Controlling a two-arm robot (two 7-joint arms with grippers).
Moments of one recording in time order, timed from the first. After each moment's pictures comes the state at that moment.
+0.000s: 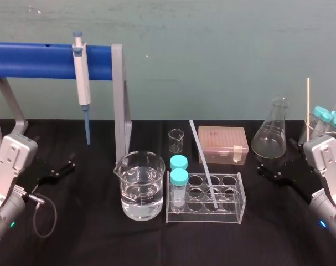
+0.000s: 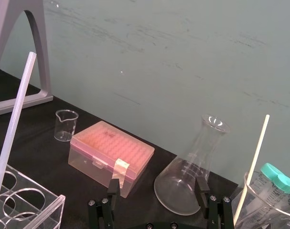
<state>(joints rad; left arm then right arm) -0.20 0.60 0.45 -1.41 -0.25 -0.12 0.03 0.20 0.60 -0.45 -1.41 0.25 -0.12 -0.03</state>
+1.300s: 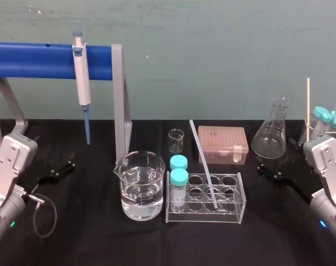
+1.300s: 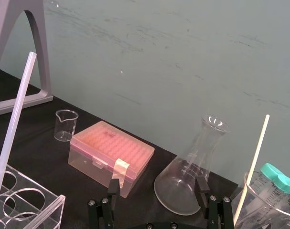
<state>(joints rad) -0.20 0.60 0.45 -1.41 -0.25 -0.12 0.03 0.20 0.60 -0.45 -1.41 0.25 -0.12 -0.03</state>
